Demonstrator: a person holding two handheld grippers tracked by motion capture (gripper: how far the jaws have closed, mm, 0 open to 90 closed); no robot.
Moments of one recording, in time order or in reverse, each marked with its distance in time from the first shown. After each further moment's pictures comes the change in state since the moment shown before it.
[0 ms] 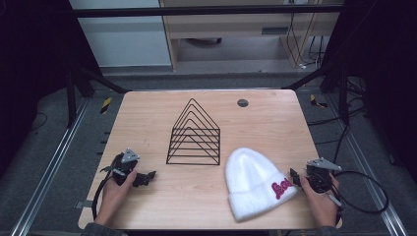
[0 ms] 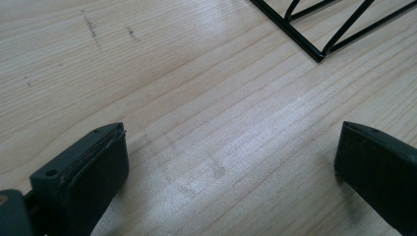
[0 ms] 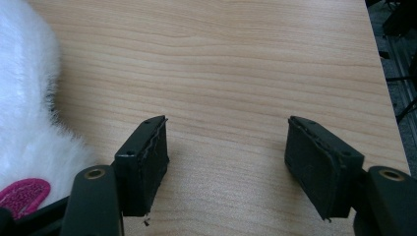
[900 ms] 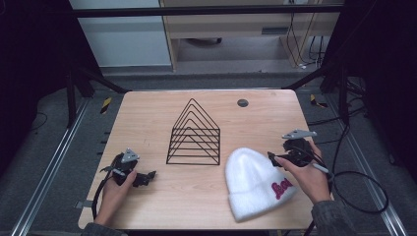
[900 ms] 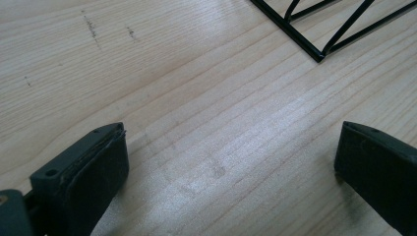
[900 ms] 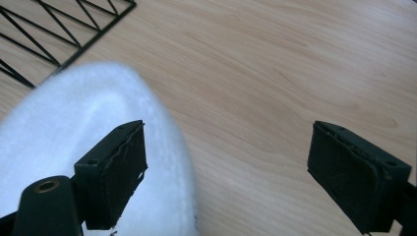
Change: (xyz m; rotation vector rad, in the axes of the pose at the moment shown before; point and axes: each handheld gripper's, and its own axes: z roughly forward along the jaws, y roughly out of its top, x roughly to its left) left arm 0.000 0.000 0.000 -0.003 0.000 -0.003; right arm 0.066 0.109 -0.017 0.073 0.125 -0.235
